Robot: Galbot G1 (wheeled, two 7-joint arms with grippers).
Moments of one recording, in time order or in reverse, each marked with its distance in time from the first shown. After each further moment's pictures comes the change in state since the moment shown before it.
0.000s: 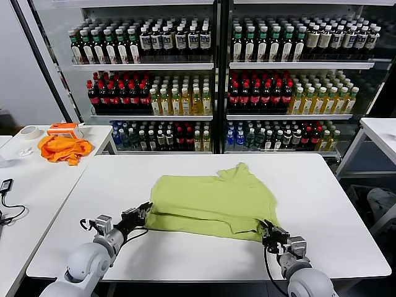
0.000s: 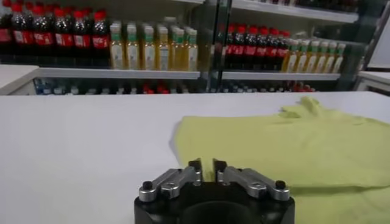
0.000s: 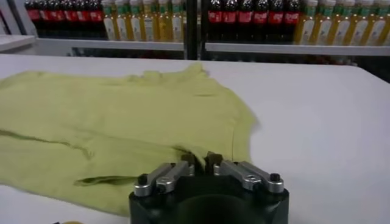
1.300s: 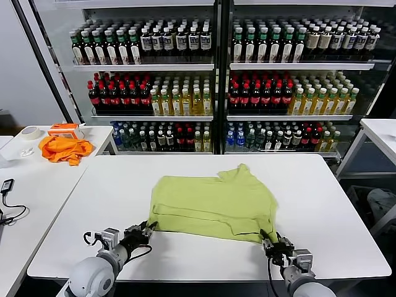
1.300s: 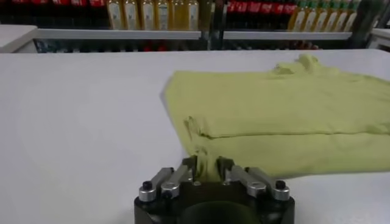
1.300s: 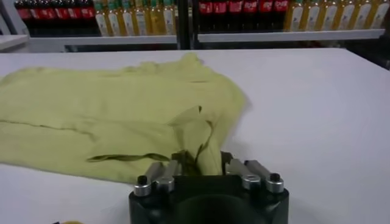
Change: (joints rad) left arm 0.126 0.031 0.036 -0.170 -0.030 0.185 -0.159; right arm -0.122 -0.006 0.023 0.056 0.051 -0.033 0.019
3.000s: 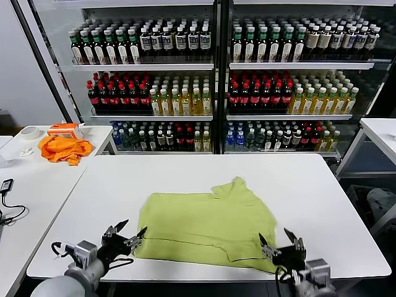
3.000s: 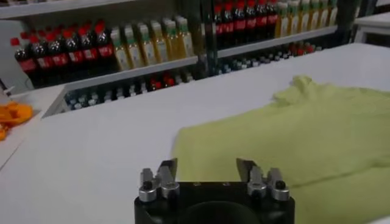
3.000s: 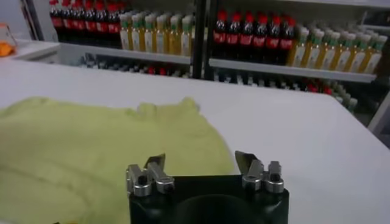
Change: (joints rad) left arm 0.206 0.137 -0.178 -0.271 0.049 -0.023 0.018; right arm 0.030 -0.061 0.031 0.232 0.009 -0.102 0.065
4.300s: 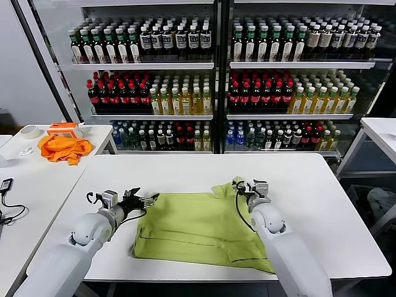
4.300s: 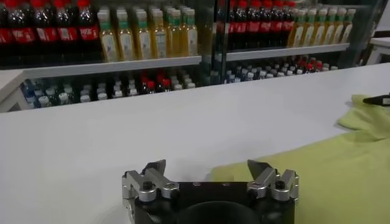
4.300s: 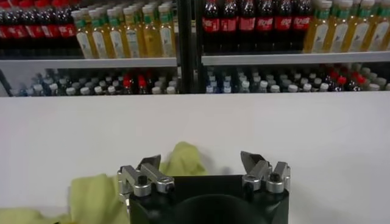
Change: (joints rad) left arm -0.618 -0.071 0.339 0.648 -0.087 -0.088 0.172; right arm 0.729 0.320 -0.269 -0.881 -0.038 0.080 -0.048
